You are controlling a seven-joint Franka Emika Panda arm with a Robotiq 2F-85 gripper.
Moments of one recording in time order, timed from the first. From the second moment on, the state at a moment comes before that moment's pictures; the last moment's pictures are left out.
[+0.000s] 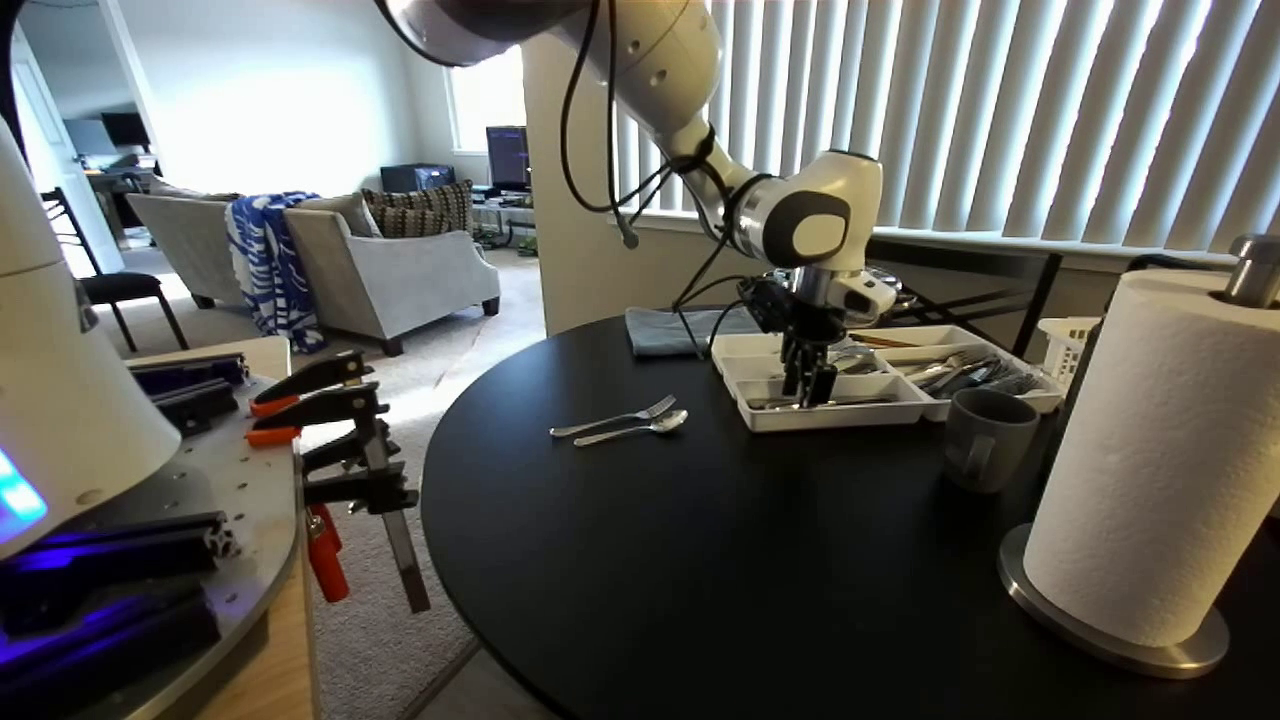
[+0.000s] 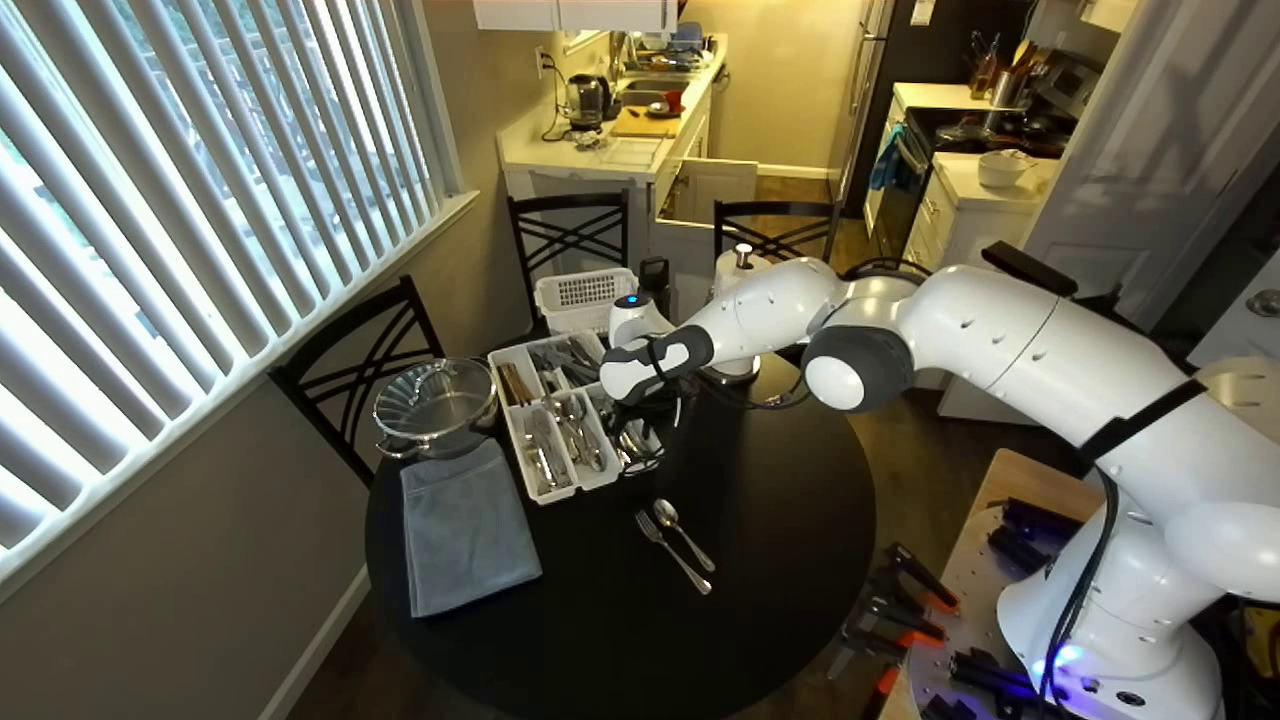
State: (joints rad) arm -0.01 1.39 -0.04 -0.94 0.15 2.30 0.39
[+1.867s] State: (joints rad) arm -0.01 1.48 -0.08 -0.71 0.09 2.19 0.39
